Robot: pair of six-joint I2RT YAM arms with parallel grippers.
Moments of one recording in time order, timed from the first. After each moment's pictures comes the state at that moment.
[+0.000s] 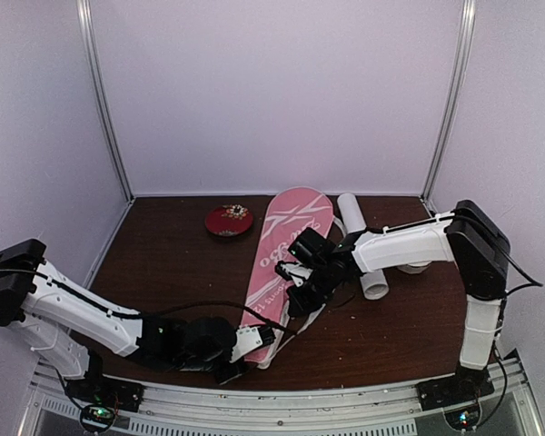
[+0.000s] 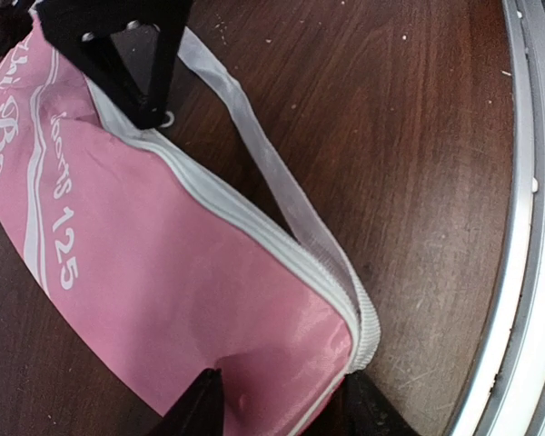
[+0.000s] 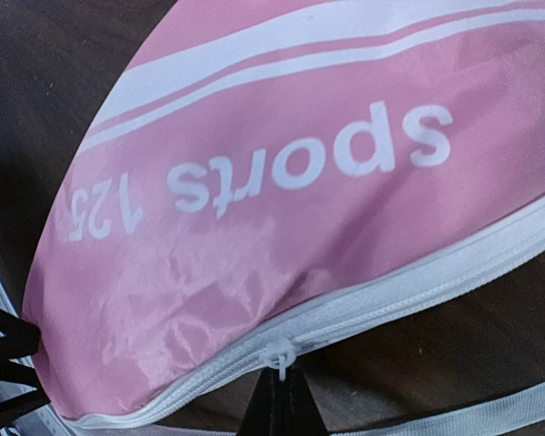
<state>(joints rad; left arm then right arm) -1.37 1.51 0.58 0.09 -0.25 -0.04 0.90 1.92 1.23 -0.45 -0.26 0.36</state>
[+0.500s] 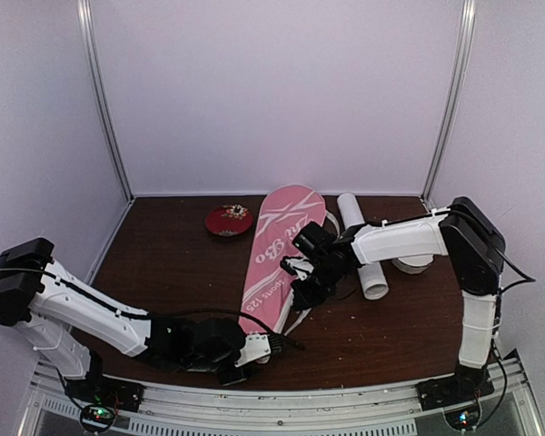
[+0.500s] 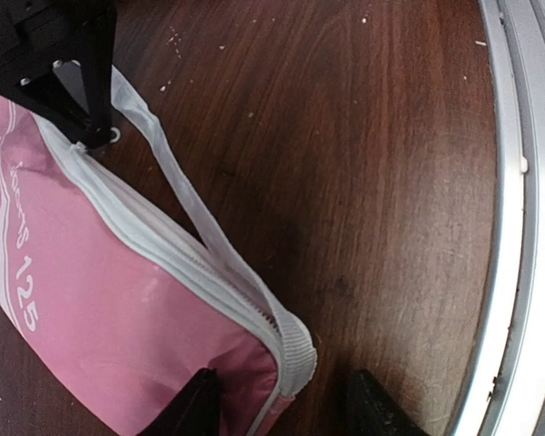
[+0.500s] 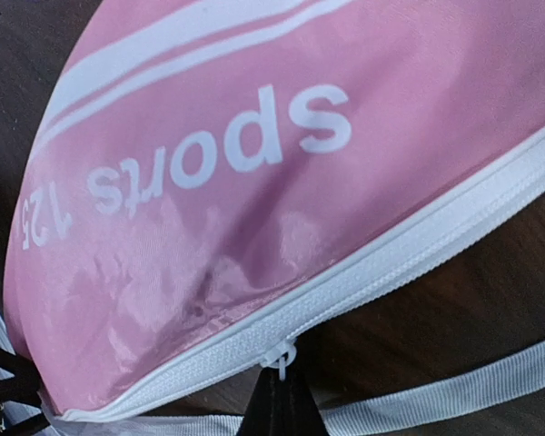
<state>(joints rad) -1.38 1.56 0.63 0.07 -0.23 0.08 0.83 2.01 1.34 -0.53 -0.28 0.31</state>
